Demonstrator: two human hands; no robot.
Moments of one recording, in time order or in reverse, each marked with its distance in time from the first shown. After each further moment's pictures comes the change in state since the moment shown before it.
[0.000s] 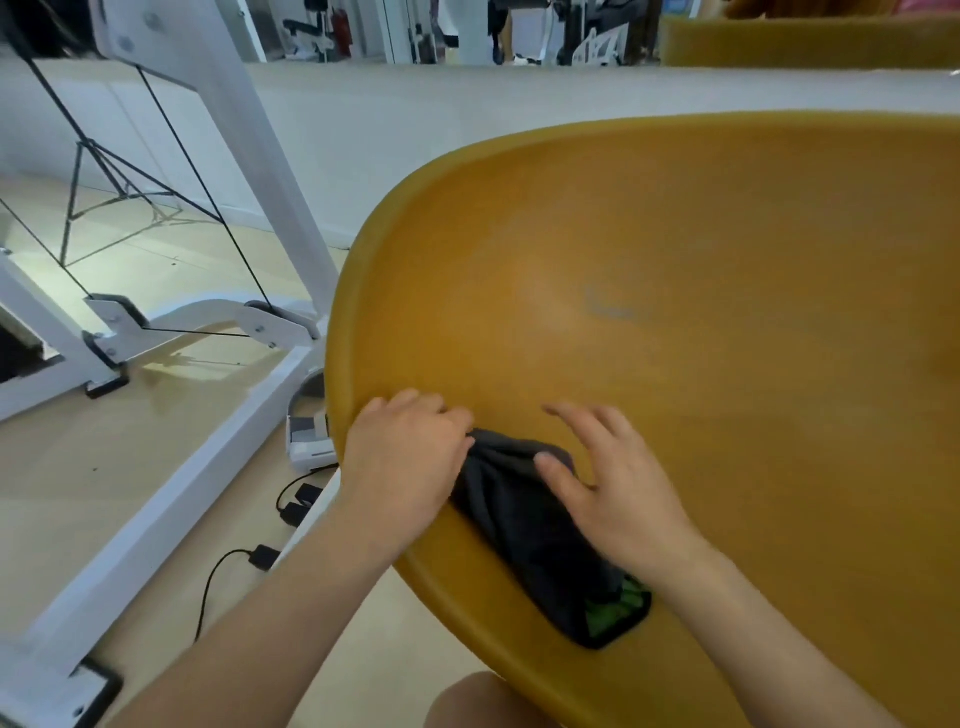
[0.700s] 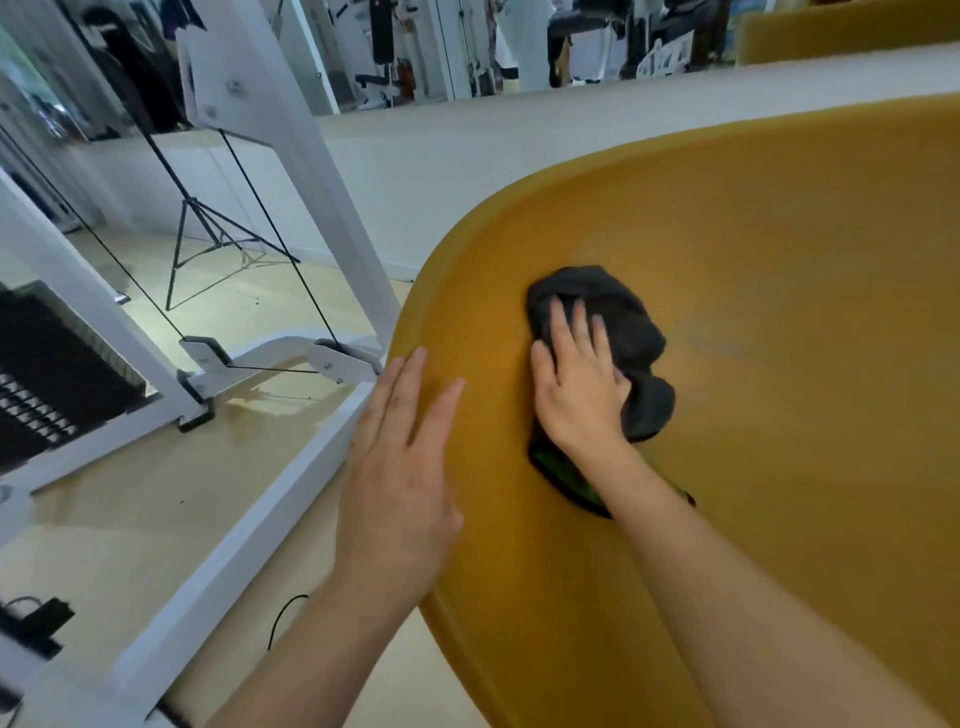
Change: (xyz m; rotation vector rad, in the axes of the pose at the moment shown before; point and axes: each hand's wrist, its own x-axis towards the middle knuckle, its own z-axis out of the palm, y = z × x) left_hand 0.013 -0.047 0.020 -0.242 0.210 -0.226; right_hand 0.186 -0.017 0.081 0.030 0.171 0.080
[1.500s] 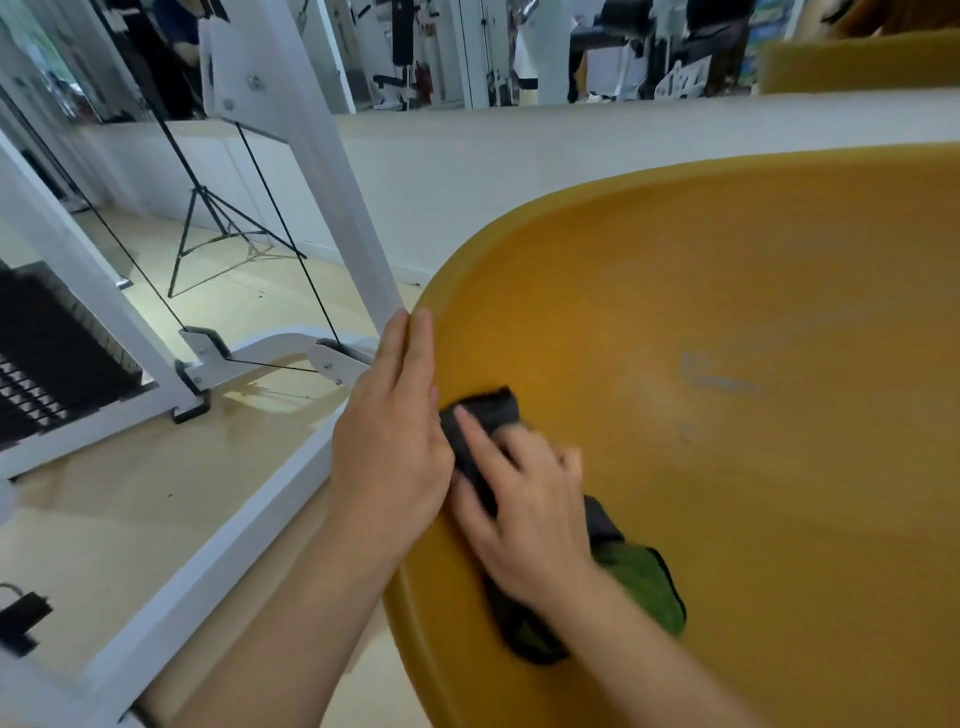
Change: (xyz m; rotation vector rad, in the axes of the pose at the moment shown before) left_hand 0.046 -0.001 -0.016 -0.159 0.068 -0.140; right_hand -0.081 -0.037 0.011 0.054 0.206 -0.541
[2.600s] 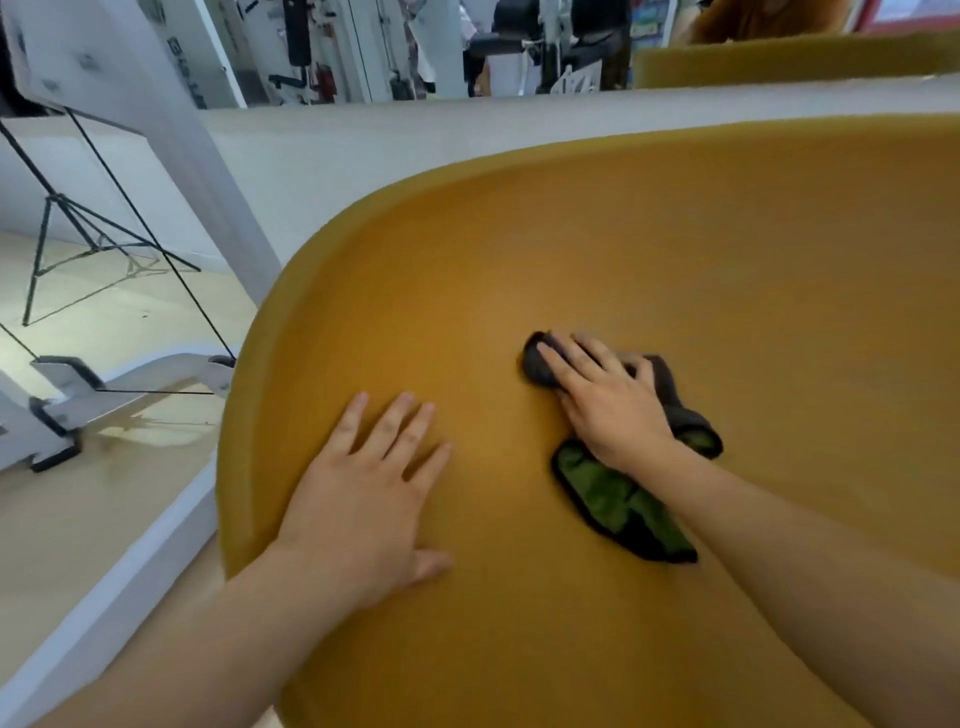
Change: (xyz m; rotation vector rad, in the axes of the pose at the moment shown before) left_hand -0.010 0.015 0.055 0.921 -0.674 0.546; right_hand 0.009 0.195 -0.049 -0.527 -0.285 0.223
